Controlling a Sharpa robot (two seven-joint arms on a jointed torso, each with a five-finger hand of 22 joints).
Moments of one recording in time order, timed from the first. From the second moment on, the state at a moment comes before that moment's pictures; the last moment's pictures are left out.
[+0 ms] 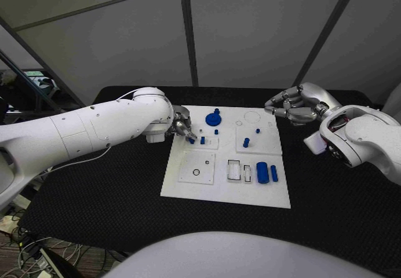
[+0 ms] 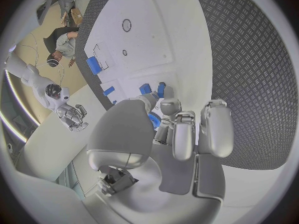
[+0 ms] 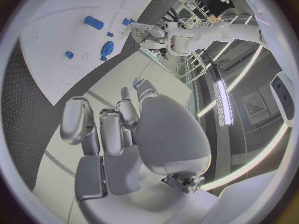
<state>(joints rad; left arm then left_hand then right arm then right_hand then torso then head) 1.15 -0.72 0.07 1.31 -1.16 0.25 -0.52 1.27 -0.04 0.46 0.21 0.04 0.86 0.05 0.71 0.63 1.19 -0.02 1.20 0.88 1.47 -0.08 1.56 1.31 0.08 1.47 0.03 1.35 1.31 1.21 -0.86 -0.01 1.54 -0.85 -0.36 0.00 1.40 -0.06 0.04 0.20 0.49 0.95 0.14 0.24 0.25 1.33 0.05 1.22 1.23 1.46 -0.03 1.42 1.31 0.07 1.37 0.09 1.29 1.31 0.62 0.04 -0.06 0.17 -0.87</state>
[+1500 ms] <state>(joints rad) 1.16 -0.68 0.06 1.27 -1.18 0.29 -0.54 1.21 -0.07 0.54 0.16 0.04 0.87 0.04 0.72 0.65 1.20 -0.02 1.20 0.89 1.47 -0.07 1.56 1.31 0.08 1.47 0.03 1.36 1.31 1.21 -0.86 -0.01 1.55 -0.85 -0.36 0.00 1.40 -0.06 0.04 0.20 0.49 0.95 0.14 0.24 0.25 1.33 0.05 1.22 1.23 1.46 -0.03 1.42 1.31 0.07 1.37 0.09 1.29 1.30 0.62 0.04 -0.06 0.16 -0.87</state>
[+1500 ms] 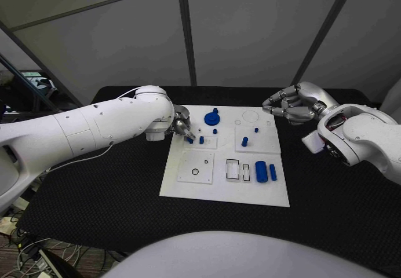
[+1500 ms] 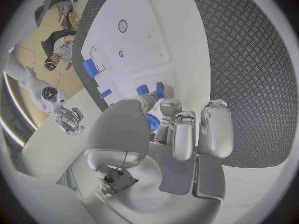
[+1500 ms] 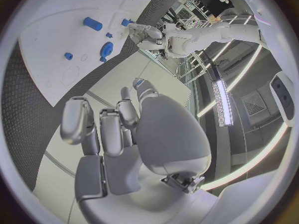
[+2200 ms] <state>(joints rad) 1.15 -0.67 0.05 1.26 -1.17 0.28 -0.53 1.12 -0.12 0.41 0.20 0.05 0.90 0.03 0.73 0.65 1.21 -0.04 1.21 0.90 1.47 -0.08 1.56 1.31 0.08 1.47 0.02 1.37 1.31 1.21 -0.86 -0.01 1.55 -0.85 -0.36 0.00 1.40 -0.06 0.04 0.20 0.49 0.95 0.14 0.24 0.25 1.33 0.05 1.22 1.23 1.46 -0.03 1.42 1.31 0.07 1.37 0.09 1.29 1.30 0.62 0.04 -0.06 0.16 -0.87</state>
